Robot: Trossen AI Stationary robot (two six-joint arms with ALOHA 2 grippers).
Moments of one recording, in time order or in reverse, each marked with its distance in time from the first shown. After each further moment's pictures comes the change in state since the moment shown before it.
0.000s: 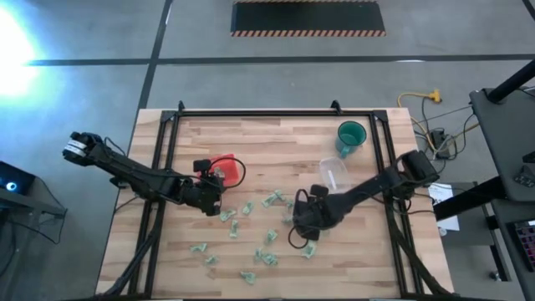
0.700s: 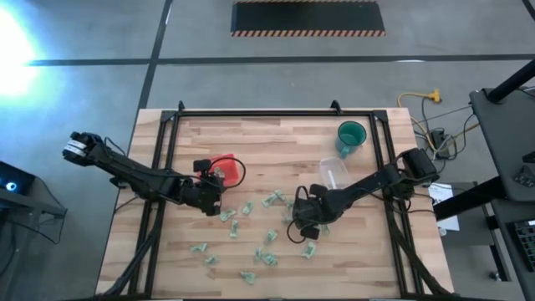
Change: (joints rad) left arm 0.000 0.000 0.000 0.001 0.000 0.000; right arm -0.040 -0.007 -0.048 0.085 -0.096 -0.045
